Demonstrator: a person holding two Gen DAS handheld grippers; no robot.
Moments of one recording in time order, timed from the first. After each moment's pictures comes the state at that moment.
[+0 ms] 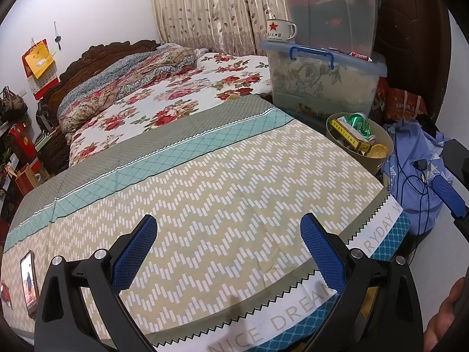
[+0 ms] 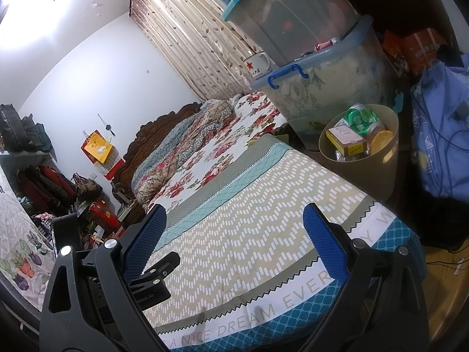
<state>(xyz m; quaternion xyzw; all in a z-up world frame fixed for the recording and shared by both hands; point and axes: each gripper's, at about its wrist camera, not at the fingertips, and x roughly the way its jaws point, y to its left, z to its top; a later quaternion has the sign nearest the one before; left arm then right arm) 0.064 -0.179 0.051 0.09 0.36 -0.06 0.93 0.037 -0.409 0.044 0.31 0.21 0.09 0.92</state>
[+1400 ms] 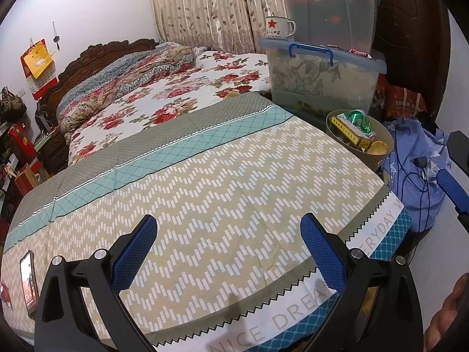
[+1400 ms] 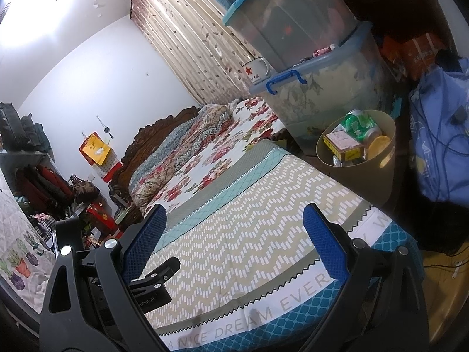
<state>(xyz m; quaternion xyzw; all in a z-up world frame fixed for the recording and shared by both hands) 0.065 -0.174 0.049 0.10 0.37 -0.06 0.92 0.037 -0.414 0.048 0.30 0.21 0.08 0.93</state>
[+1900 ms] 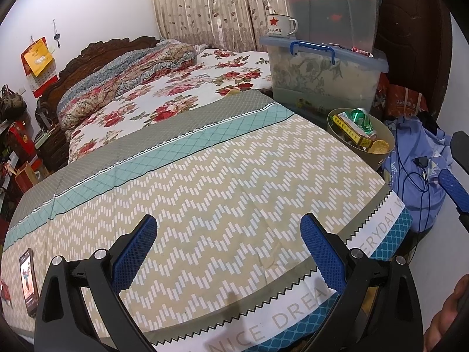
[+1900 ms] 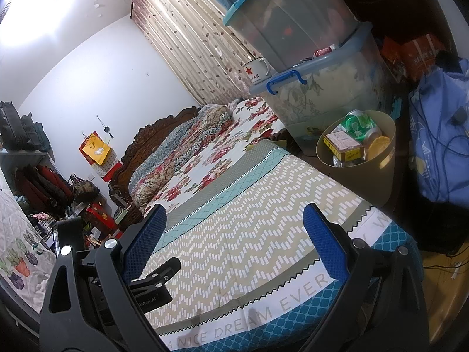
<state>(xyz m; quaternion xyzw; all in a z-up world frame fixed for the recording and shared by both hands) 0.066 -0.171 0.047 0.09 0.37 -0.06 0.92 0.037 -0.414 0.048 0.30 0.21 0.08 0.93</state>
